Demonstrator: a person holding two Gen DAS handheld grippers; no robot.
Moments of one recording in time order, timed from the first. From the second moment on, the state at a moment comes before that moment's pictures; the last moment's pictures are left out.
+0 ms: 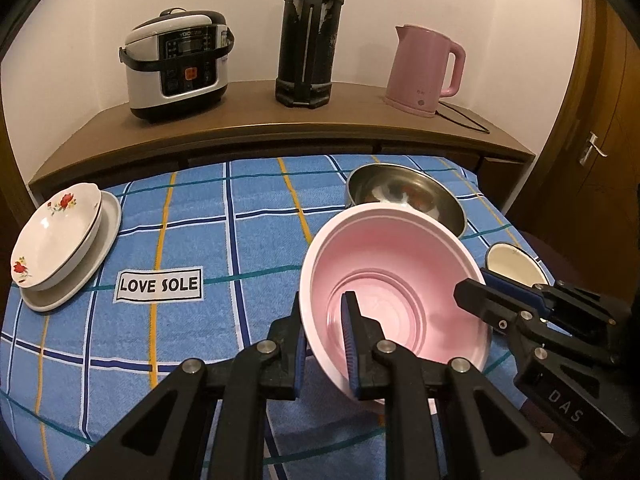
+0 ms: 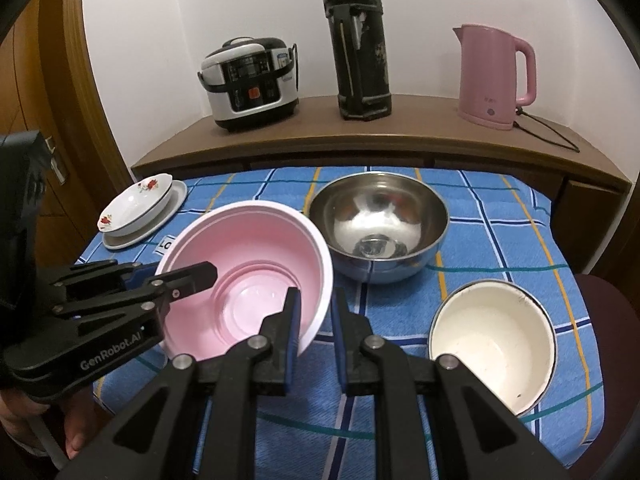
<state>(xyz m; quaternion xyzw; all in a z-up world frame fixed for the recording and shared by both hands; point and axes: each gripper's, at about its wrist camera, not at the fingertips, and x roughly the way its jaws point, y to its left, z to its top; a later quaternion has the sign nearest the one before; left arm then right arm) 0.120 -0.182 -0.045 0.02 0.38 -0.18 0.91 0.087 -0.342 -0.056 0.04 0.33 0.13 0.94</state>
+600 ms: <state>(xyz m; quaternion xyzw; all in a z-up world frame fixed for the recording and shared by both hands) 0.119 -0.181 -0.042 0.01 0.38 -0.19 0.91 0.082 -0.349 -0.050 0.03 0.31 0.13 0.94</state>
